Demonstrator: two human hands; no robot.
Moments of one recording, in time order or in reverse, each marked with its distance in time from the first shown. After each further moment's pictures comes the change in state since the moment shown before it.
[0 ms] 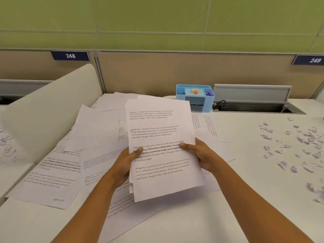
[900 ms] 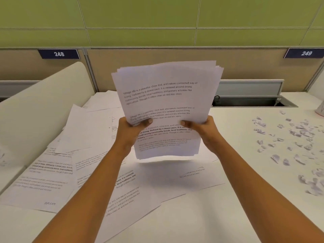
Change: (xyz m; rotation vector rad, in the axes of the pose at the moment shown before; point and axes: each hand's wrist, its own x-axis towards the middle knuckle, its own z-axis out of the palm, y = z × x) left_hand 0.032 0.056 0.048 0.180 0.120 0.469; right_hand -0.006 -0.049 -0.011 -0.187 0.148 -0.448
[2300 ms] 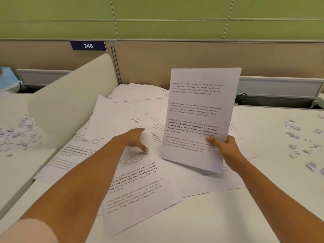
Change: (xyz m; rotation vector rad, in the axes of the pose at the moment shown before) left_hand 0.044 -0.073 -0.099 1.223 -0.548 -0.485; right_hand -0.015 0.063 0.003 -0.009 0.108 0.200
